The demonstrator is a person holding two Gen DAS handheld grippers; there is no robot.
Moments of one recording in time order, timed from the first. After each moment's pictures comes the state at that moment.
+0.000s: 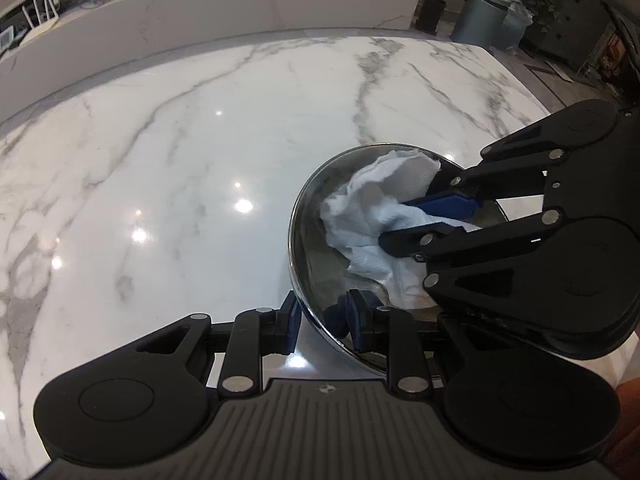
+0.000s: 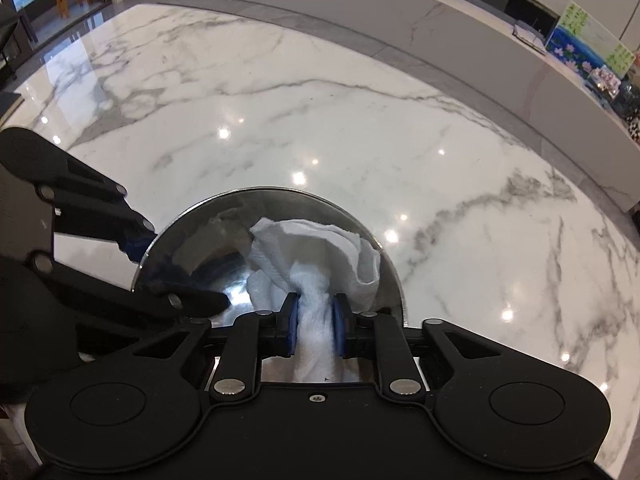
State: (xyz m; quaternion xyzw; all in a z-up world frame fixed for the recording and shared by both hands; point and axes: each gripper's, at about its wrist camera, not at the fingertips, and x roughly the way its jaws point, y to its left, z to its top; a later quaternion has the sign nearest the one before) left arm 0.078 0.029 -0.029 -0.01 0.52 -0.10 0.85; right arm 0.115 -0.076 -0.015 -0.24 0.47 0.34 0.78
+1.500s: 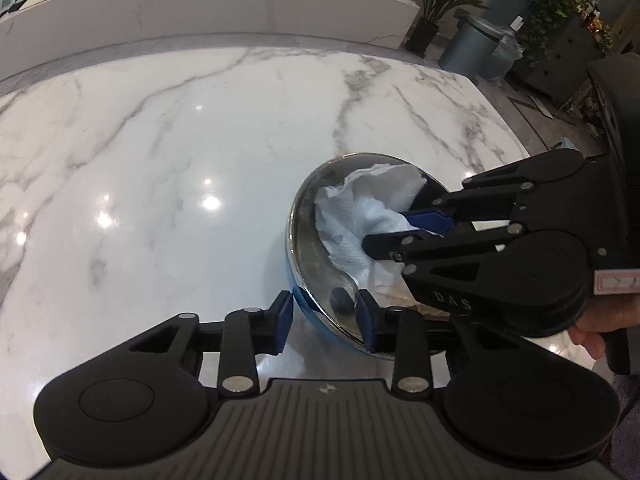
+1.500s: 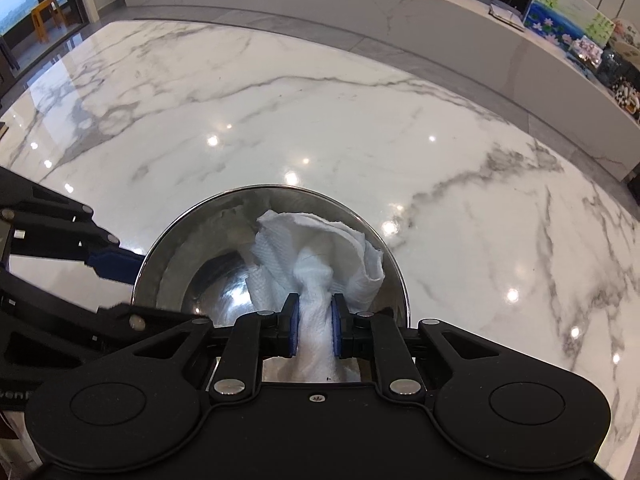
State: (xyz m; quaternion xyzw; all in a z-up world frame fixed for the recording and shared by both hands) left arm 0.074 0.037 -0.020 -0.09 0.51 -0.12 0.85; right arm 0.125 -0.091 -0.014 -0.22 0.49 0.31 0.78
